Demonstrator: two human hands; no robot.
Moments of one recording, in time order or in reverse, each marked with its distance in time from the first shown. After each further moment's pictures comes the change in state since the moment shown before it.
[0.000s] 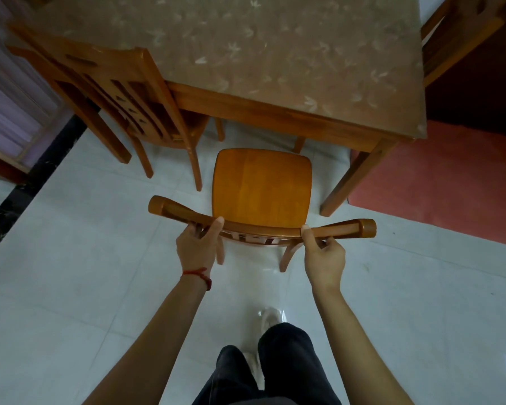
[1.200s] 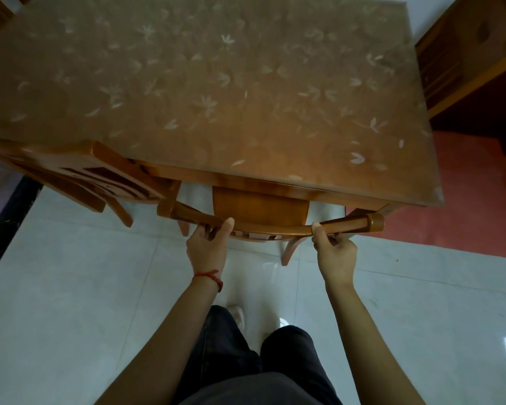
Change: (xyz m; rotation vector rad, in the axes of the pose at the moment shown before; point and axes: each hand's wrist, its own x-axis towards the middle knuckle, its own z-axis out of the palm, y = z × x) left_hand 0.221 0.102 0.143 -0.042 -0.149 0.013; right_hand 0.227 -0.108 0.095 -0.007 0.097 0.031
